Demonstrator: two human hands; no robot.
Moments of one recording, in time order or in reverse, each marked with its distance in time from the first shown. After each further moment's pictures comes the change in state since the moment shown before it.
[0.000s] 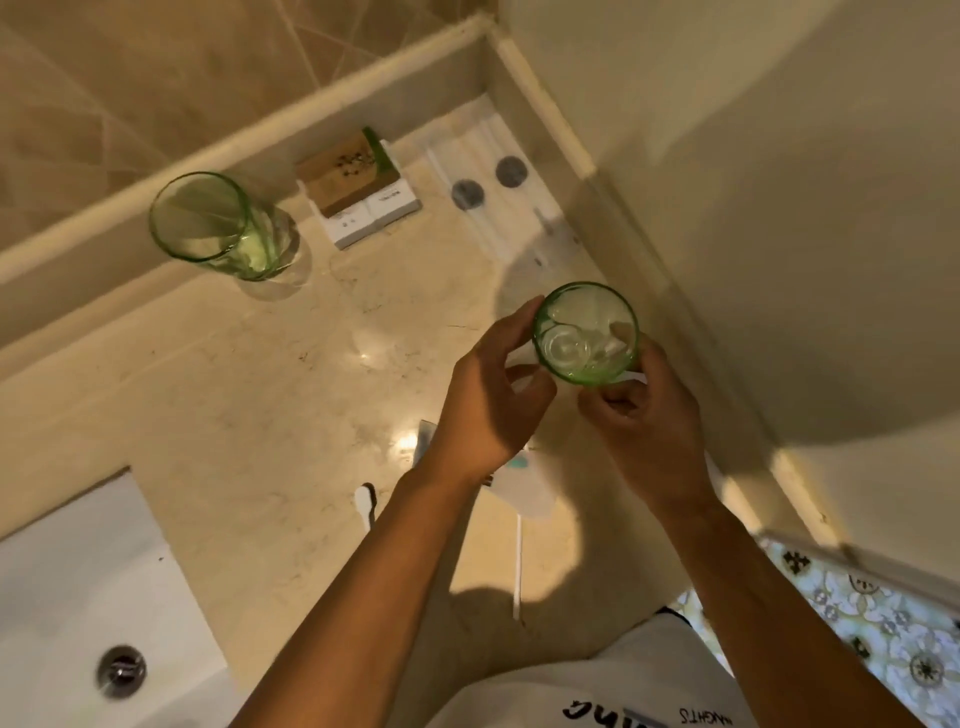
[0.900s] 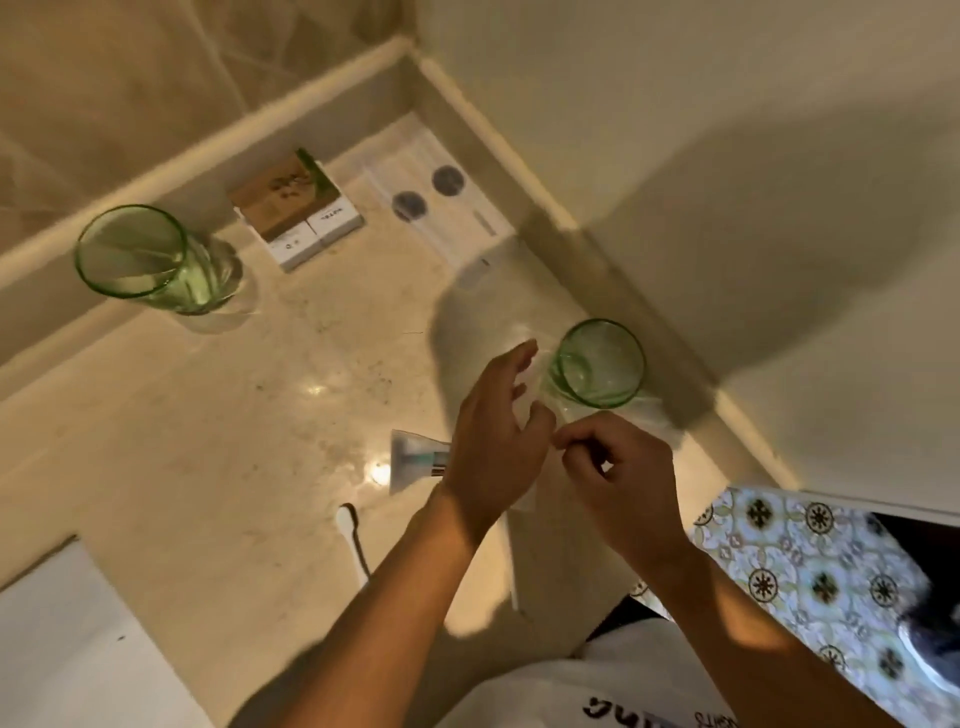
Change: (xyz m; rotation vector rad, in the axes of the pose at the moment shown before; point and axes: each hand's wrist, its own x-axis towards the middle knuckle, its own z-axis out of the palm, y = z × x) left_hand -0.032 -0.025 0.026 0.075 -0.127 0.026; right_hand -0.070 0.017 0.003 -0.213 0.081 -0.030
